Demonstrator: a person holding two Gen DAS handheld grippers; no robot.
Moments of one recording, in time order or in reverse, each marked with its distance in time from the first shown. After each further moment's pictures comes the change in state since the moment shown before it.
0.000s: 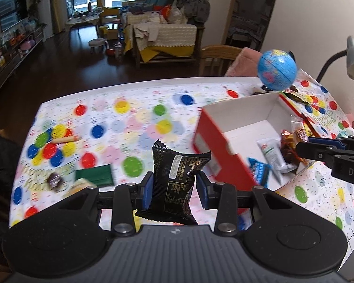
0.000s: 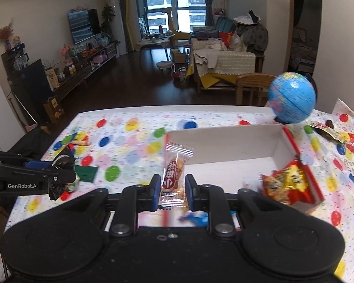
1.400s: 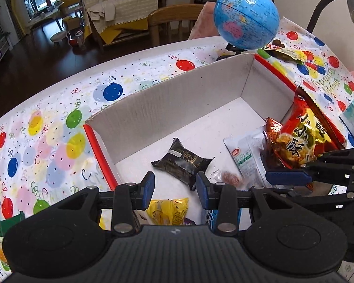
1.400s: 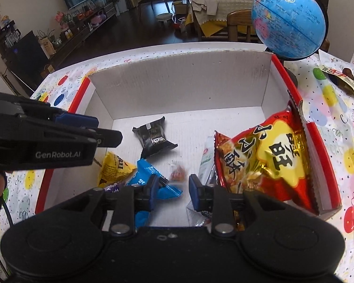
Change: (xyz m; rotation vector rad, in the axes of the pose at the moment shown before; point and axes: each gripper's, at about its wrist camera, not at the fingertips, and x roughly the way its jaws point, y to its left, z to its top) left arm 0.165 -0.131 0.049 0.175 0.154 -0.028; right arm 0.108 -0.118 -0.026 0.035 0.251 0.088
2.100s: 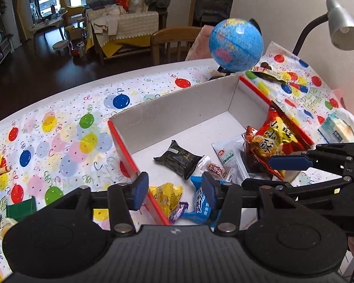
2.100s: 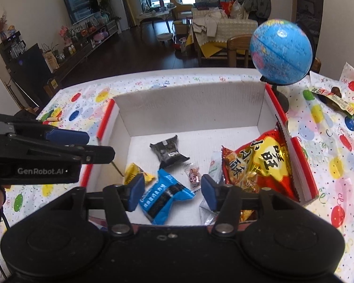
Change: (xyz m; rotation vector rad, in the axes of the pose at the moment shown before) left arm -0.072 0.015 -0.030 -0.047 -0.102 -0.050; right arm -0.053 0.027 -0.008 -0.010 -0.110 -0.017
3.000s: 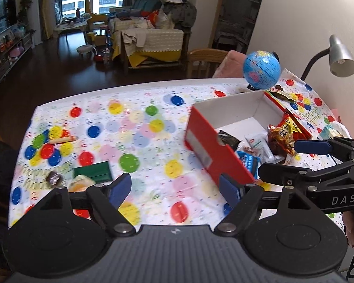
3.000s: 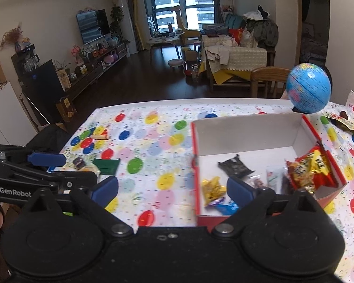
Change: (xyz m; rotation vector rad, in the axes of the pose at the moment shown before) left arm -0.132 0.119 -0.083 -0.099 -0.098 0.026; right arm -0.044 0.144 -0.010 -0.019 -0.140 0.000
